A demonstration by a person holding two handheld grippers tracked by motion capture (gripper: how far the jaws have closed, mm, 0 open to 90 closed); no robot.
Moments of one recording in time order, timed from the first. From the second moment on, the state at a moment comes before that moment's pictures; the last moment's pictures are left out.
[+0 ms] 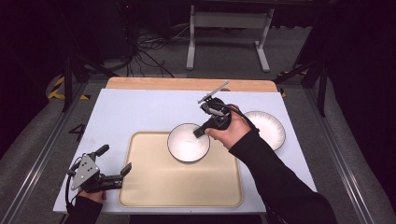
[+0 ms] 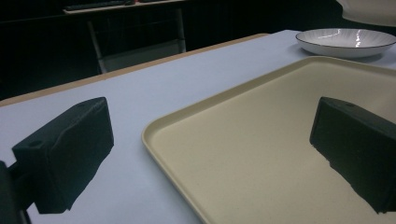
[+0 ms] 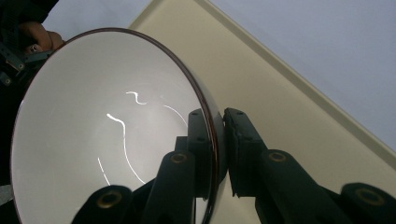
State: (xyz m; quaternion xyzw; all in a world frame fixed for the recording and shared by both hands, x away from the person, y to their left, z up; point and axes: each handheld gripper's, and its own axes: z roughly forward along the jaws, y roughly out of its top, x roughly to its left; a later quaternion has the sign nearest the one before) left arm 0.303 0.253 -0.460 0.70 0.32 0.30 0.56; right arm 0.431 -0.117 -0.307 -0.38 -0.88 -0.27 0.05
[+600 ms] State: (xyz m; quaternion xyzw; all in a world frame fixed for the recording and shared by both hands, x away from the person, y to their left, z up) left arm 0.304 0.254 -0.460 0.70 0.32 0.30 0.56; right arm 0.439 -0.097 -0.358 -0.38 -0.89 -0.23 0.07
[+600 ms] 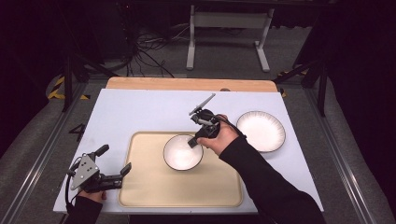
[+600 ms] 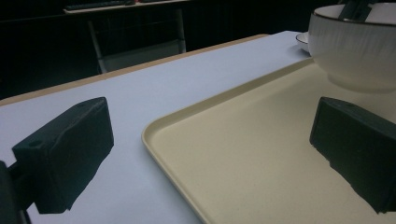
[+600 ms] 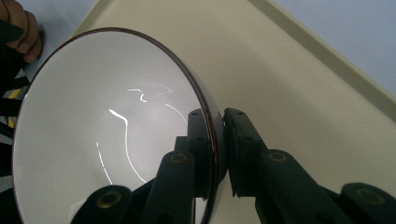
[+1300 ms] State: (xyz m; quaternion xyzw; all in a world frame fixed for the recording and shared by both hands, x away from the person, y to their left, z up) left arm 0.303 0.254 -0.460 0.70 0.32 0.30 0.56; right arm 0.441 -0.086 -0.393 -0.37 -0.90 -0.21 0.08
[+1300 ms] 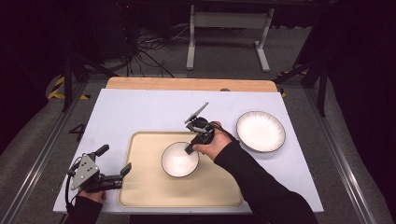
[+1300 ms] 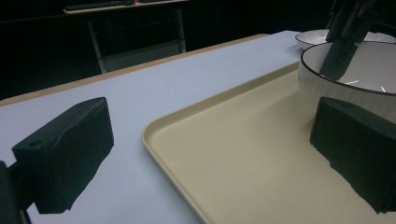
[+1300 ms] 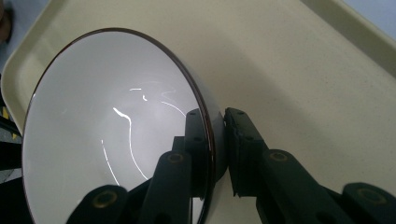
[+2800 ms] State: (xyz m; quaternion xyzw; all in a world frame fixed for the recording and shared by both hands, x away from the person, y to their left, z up) left arm 0.306 0.253 -0.460 0.70 0.33 0.30 0.56; right arm 0.410 -0.102 -0.367 -0.24 -0.90 -0.36 -0.06
